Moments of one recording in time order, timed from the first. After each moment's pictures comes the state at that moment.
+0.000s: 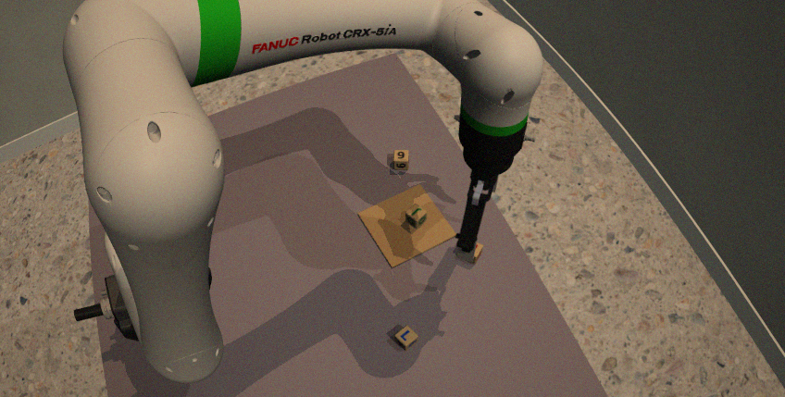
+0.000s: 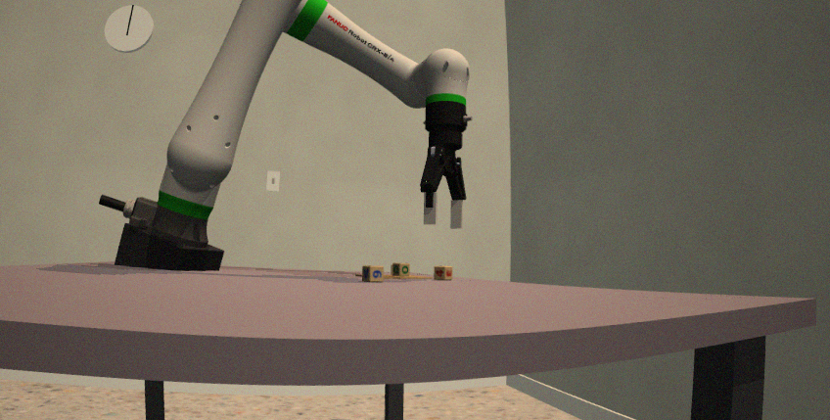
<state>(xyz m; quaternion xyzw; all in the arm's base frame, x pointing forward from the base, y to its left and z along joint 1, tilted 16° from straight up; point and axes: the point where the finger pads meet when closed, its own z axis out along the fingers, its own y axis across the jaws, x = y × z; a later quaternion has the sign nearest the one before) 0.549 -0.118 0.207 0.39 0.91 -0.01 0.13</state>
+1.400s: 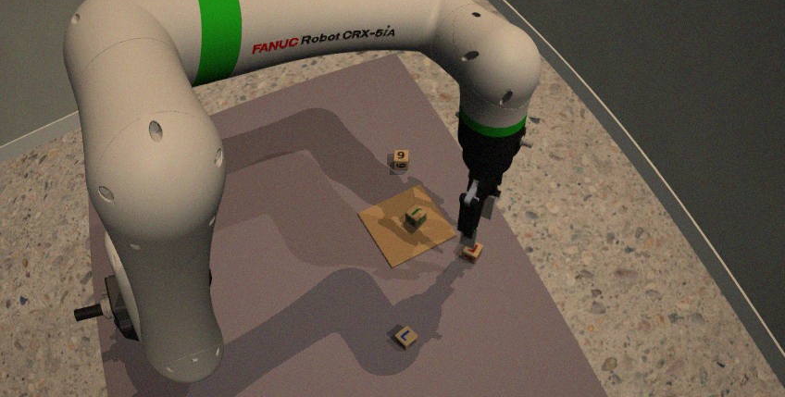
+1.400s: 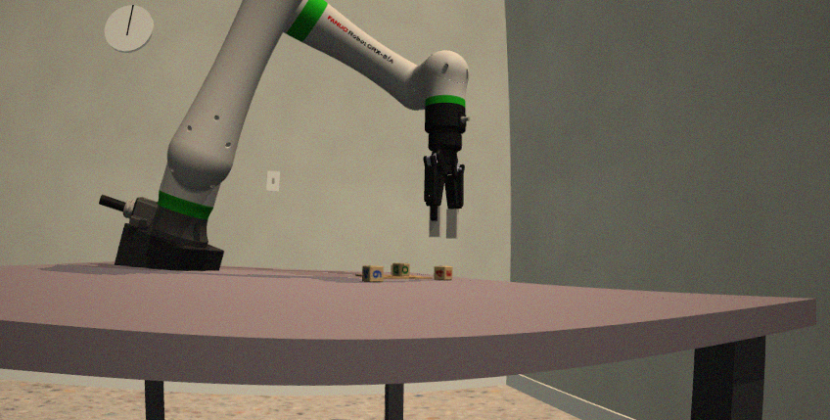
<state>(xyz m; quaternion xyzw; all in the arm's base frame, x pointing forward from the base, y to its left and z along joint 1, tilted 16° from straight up) 0.550 -0.119 0.204 0.47 0.87 0.00 0.13</state>
